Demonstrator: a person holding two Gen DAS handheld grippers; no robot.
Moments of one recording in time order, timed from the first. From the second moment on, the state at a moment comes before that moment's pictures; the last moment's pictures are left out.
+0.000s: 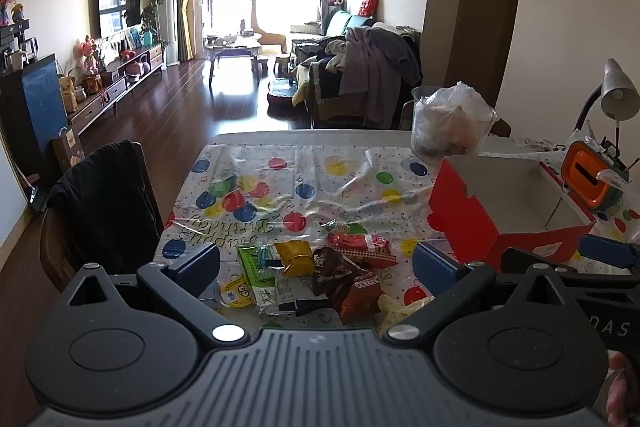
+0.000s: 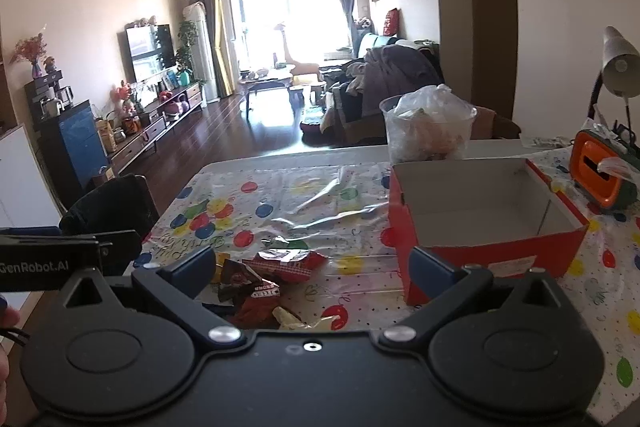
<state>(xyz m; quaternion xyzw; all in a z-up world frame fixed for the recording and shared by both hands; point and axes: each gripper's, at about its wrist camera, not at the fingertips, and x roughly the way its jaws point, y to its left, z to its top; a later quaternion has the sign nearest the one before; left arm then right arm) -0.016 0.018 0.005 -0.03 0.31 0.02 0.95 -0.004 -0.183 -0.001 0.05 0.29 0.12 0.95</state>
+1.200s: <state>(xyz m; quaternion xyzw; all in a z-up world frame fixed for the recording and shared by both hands) 0.106 0.022 -0.088 -0.02 0.43 -0.02 0.90 0.086 -0.116 -0.158 -0.25 0.39 0.36 0.81</state>
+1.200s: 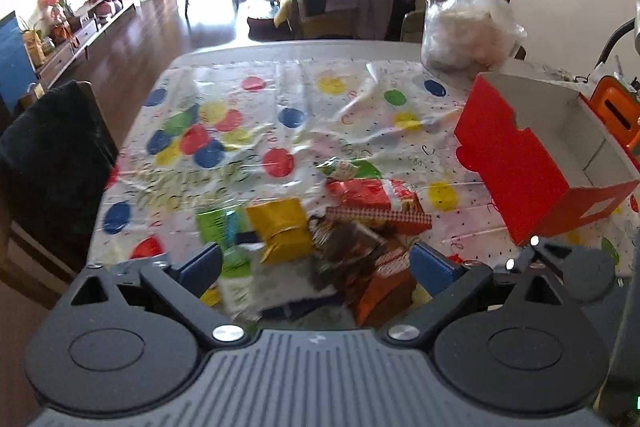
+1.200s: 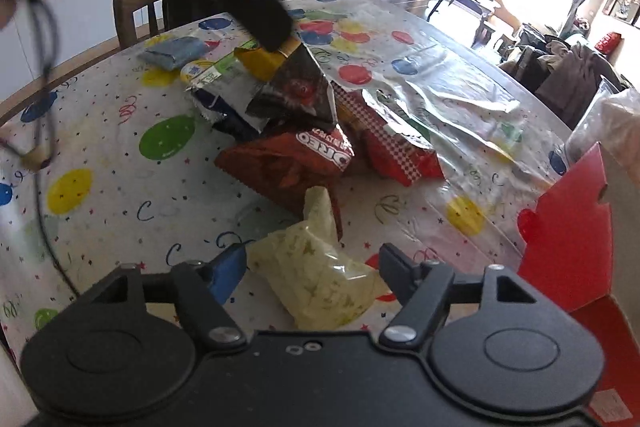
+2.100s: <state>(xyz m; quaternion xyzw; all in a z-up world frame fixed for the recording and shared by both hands) 0.144 0.001 -0.120 0.02 0.45 -0.03 0.89 0.089 -0.142 -0.152 -0.18 0.42 0.36 0.81</state>
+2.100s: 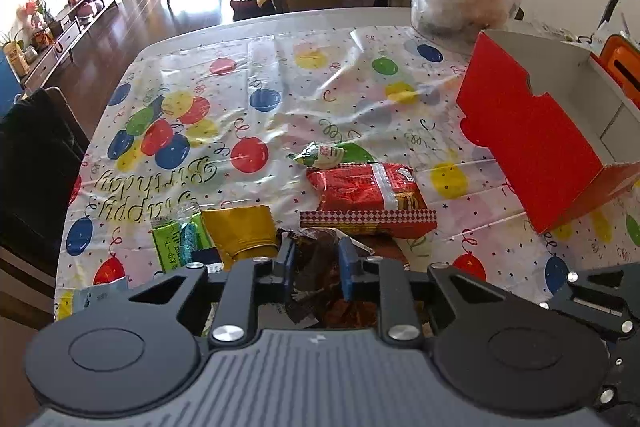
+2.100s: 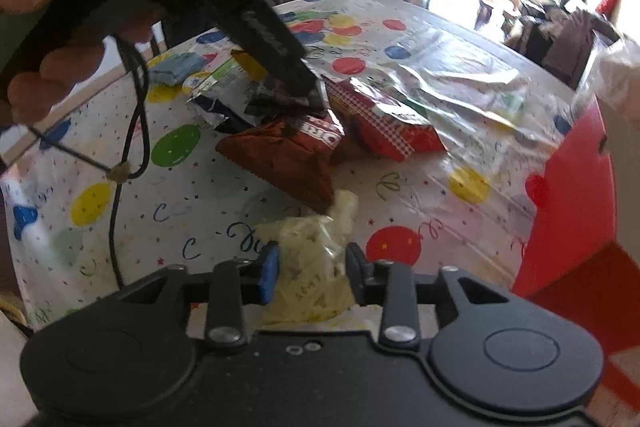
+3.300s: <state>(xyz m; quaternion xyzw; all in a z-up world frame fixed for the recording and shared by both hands) 0.073 0.020 -0.064 -0.03 0.42 -0.08 0.91 0.059 -0.218 -0.058 0.00 0.38 0.22 0.90</state>
